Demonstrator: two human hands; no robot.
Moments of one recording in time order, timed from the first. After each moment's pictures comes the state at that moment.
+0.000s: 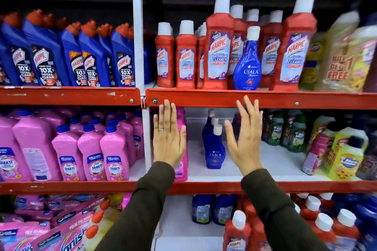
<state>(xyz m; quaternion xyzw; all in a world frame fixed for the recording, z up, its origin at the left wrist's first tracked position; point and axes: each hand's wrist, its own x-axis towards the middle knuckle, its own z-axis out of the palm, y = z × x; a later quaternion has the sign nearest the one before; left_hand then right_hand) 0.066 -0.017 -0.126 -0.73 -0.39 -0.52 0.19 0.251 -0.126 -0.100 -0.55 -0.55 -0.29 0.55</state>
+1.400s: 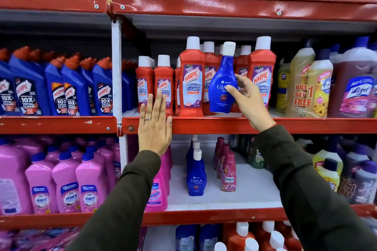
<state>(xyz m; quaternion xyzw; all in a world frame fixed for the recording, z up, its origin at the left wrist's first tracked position) 0.101 0.001 -0.029 -0.72 -0.38 -0.52 0.27 0.322 -0.151 0.076 -0.48 -0.57 0.05 0.67</state>
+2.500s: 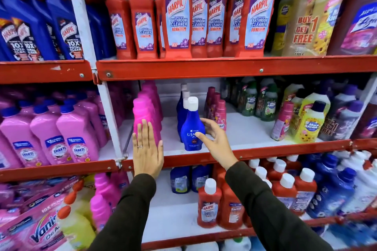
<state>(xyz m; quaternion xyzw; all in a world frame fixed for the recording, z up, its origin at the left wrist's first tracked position) 0.094 -0.033 -0.253 -0.76 -0.45 -0.44 0.15 0.293 -0.139 -0.198 -0.50 -0.54 0.21 0.64</state>
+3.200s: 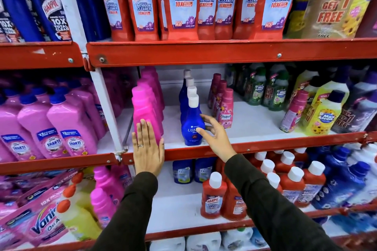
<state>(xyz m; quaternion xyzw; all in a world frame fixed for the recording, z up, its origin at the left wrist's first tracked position) 0.091 -0.005 -0.297 -0.76 -0.44 -0.44 0.17 0.303 -0.098 -0.234 -0.54 -0.51 0.26 0.62</state>
